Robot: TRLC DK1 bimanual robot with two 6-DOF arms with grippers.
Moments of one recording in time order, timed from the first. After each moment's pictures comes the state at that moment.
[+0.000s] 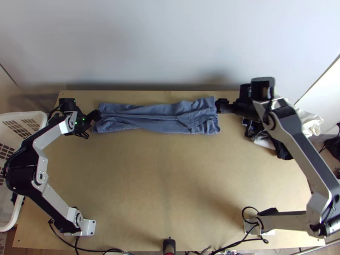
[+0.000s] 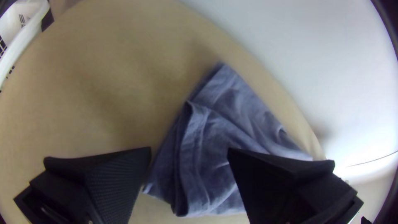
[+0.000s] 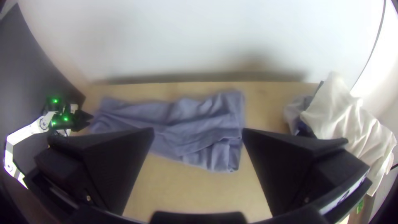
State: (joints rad) left arm 0.15 1.84 1.21 -0.26 0.20 -0.49; right arm 0.32 1.45 1.49 -0.67 -0.08 0.28
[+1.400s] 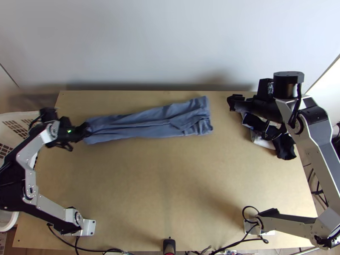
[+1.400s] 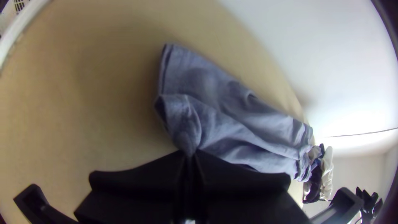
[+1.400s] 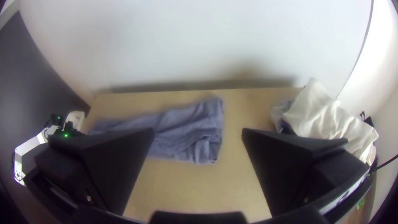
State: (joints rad) left arm 0.32 1.67 1.08 -0.48 0.49 -0.26; right arm 0.30 1.36 1.64 -0.88 -0.08 0.29
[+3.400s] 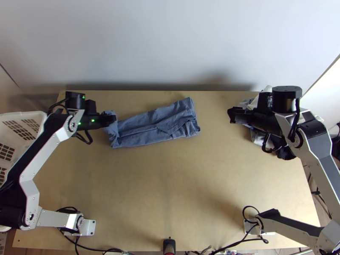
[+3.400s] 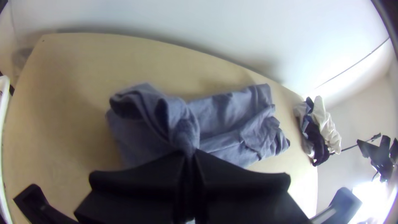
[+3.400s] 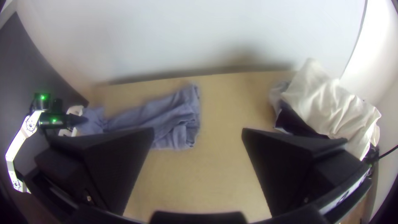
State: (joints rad) left arm -0.09 1.51 1.26 -0.60 0.30 -0.29; right arm 0.30 1.25 1.46 -0.85 -0.08 0.32
